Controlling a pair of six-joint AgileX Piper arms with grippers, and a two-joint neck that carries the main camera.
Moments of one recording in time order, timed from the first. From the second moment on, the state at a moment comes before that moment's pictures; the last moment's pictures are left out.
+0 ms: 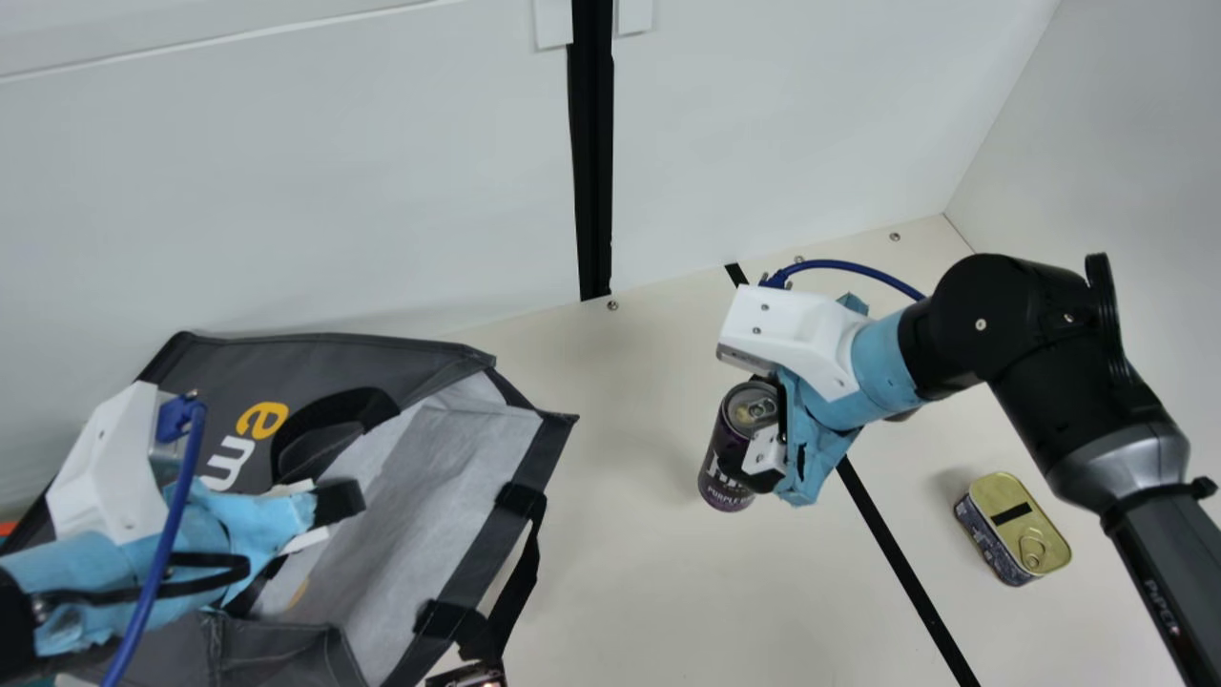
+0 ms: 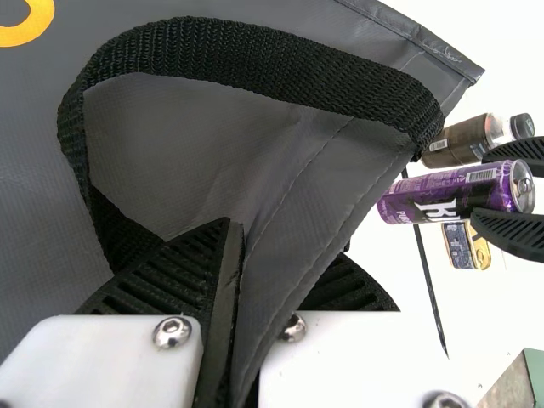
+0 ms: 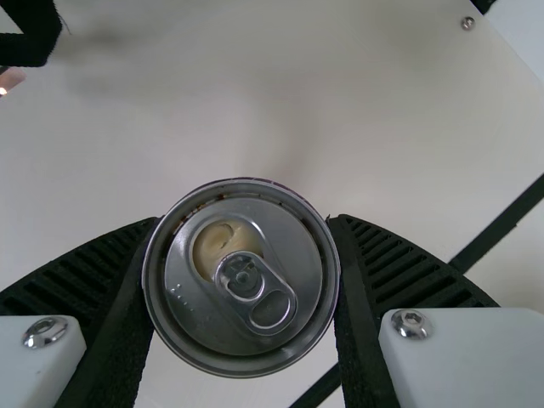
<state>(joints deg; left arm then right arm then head) -19.4 83.3 -74.8 -34.6 51.8 -0.6 -8.8 83.3 -77.6 23.2 69.8 -64.1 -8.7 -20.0</state>
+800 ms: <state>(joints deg) -19.4 83.3 -74.8 -34.6 51.8 -0.6 -3.0 78.4 -75.6 33.4 70.1 -64.2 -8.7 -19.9</state>
